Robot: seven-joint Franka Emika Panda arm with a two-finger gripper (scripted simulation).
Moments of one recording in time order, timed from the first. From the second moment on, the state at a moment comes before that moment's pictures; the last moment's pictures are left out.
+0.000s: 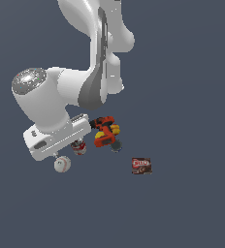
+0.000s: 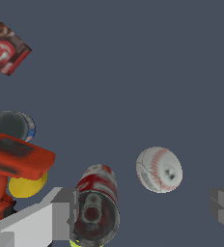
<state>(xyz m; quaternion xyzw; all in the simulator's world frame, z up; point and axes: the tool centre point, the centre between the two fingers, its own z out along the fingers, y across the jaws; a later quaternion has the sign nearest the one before) 0.076 -0.166 0.179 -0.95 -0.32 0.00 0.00</state>
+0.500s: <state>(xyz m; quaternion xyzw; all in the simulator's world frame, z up) 0.085 -0.204 0.131 -0.91 -0.41 0.00 0.00</state>
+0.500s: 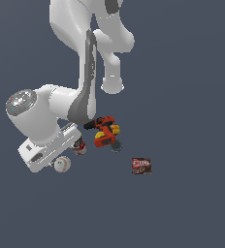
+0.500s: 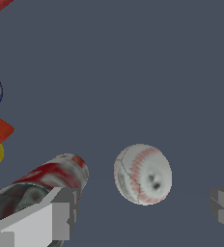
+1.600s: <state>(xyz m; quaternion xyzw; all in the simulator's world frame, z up) 0.088 -0.229 0.086 -0.89 -0.47 0.00 0.00</state>
